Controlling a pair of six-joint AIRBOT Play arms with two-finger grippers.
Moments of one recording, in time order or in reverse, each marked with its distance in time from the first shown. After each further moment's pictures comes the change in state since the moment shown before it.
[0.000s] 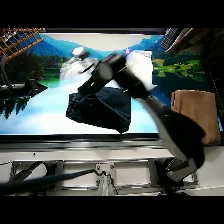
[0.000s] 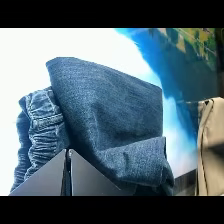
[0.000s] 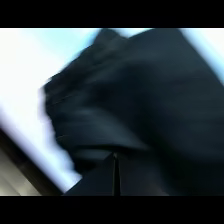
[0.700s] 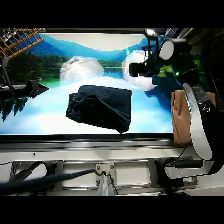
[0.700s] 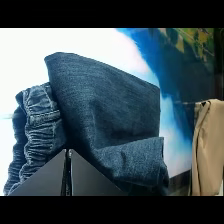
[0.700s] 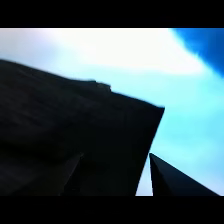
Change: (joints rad) left arm -0.028 0.002 -0.013 0.002 0.003 -0.037; right arm -0.447 0.155 -0.347 0.070 -0.031 0.070
